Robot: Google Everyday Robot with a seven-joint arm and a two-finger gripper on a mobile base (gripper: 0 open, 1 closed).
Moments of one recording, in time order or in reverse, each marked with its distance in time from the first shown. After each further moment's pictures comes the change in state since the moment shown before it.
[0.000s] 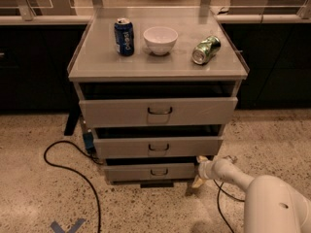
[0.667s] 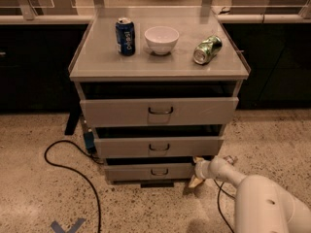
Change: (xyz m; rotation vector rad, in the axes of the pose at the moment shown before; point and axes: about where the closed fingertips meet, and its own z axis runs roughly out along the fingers) arm 0.001 0.005 0.021 -0.023 -0.003 0.004
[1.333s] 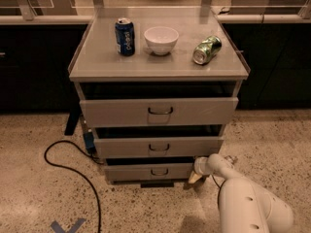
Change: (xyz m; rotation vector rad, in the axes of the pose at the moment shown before) arm 0.015 -0.019 0.041 0.000 0.021 0.014
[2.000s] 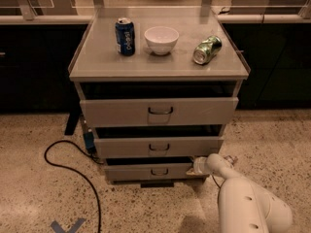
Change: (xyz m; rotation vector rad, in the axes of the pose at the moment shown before) arm 0.000 0.000 0.000 0.000 0.000 0.000
